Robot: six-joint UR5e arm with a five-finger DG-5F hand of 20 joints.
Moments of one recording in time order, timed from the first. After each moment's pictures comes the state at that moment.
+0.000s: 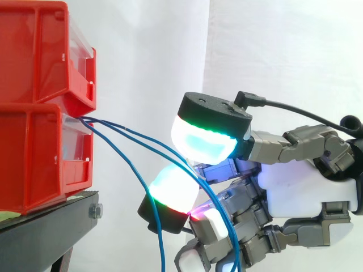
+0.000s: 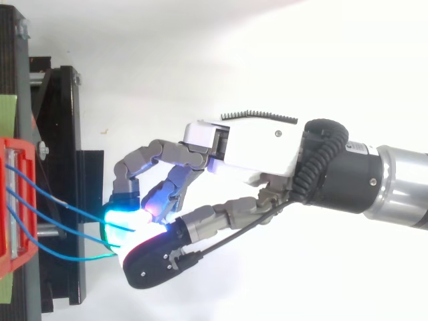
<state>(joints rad) 0.21 -2.30 -1.22 -2.80 -1.21 -0.07</state>
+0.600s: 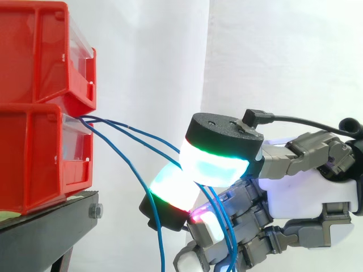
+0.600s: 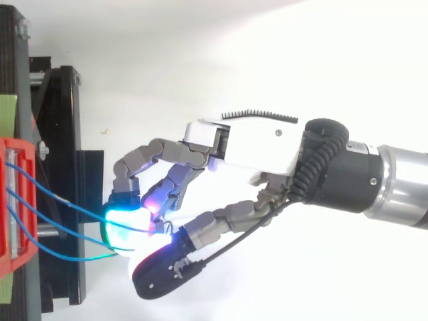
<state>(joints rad) 0.21 -2.30 -1.22 -2.81 -1.21 -0.07</state>
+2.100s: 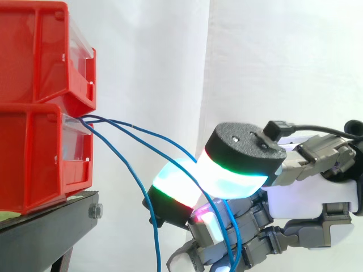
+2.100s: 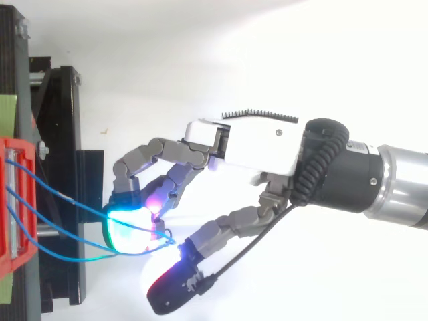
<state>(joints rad) 0.21 -2.30 -1.22 -2.81 -1.20 -0.07</state>
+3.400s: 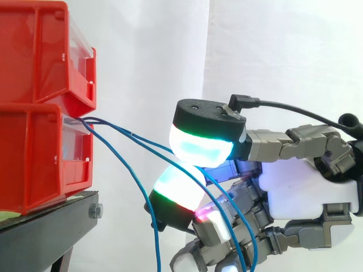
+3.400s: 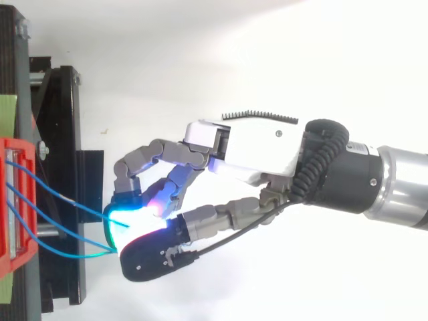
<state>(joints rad) 0.21 -2.30 -1.22 -2.81 -1.20 -0.07</state>
